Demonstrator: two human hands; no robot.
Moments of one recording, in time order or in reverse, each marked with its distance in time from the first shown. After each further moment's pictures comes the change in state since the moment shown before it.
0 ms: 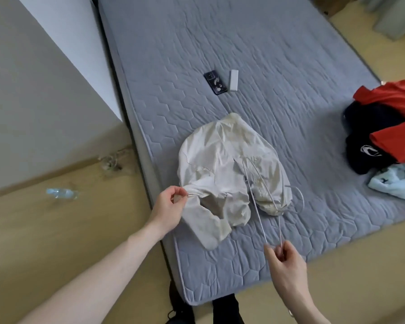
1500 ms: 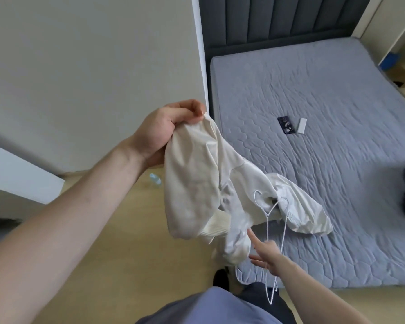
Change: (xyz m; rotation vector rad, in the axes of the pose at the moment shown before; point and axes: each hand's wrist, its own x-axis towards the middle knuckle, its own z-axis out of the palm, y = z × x) left_hand -0.314 0.283 -0.323 -0.535 -0.264 0.327; right_hand -0.196 -0.092 0.082 -0.021 -0.592 0.283
